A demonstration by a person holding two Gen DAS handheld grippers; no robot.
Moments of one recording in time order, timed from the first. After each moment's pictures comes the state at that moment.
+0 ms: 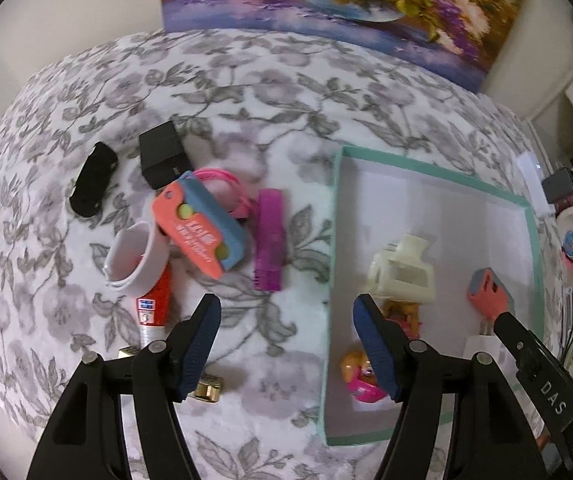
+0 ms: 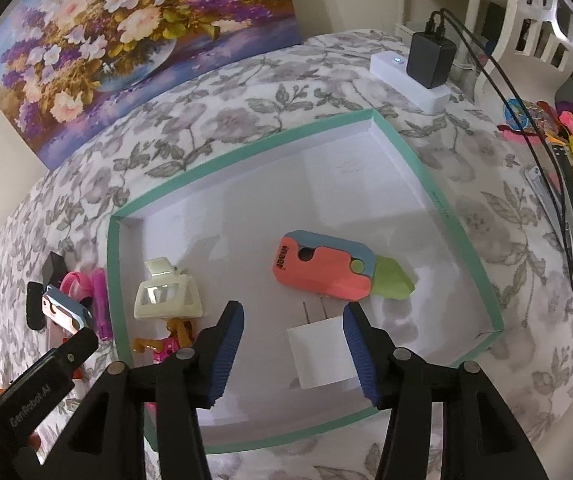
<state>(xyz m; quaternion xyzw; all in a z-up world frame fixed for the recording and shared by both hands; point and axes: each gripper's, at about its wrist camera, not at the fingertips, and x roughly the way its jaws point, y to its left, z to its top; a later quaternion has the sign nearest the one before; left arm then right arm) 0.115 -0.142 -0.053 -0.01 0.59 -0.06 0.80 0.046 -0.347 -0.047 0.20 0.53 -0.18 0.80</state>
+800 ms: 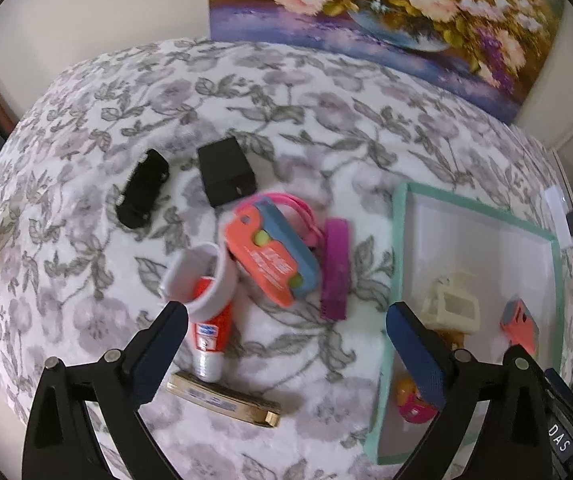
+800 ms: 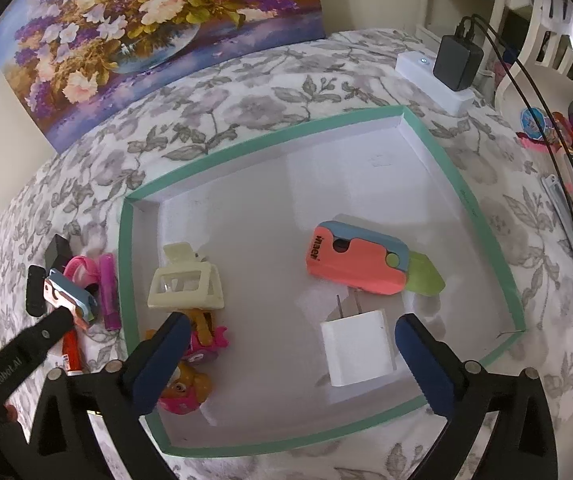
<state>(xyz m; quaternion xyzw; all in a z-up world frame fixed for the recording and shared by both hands) 0.127 -0.101 -0.050 -0.02 0.57 -0.02 0.82 0.055 -0.327 -0.053 0.18 0.54 -0.16 0.81</state>
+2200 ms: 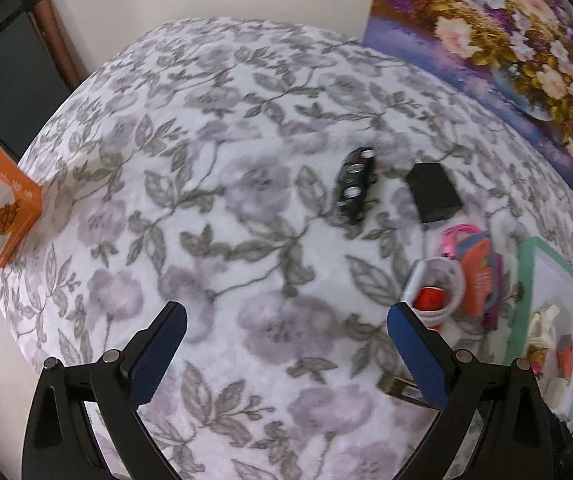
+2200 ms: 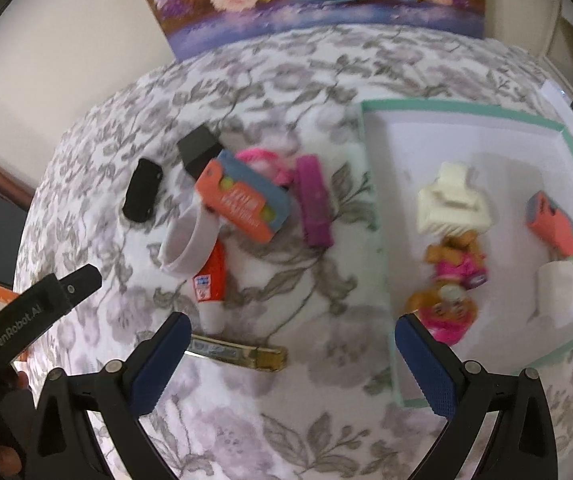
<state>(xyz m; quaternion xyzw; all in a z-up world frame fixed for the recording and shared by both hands) 0.116 0.060 -0.053 -0.08 0.57 0.09 0.81 0.078 -0.151 -0.059 0.15 0.57 -0.02 0.81</state>
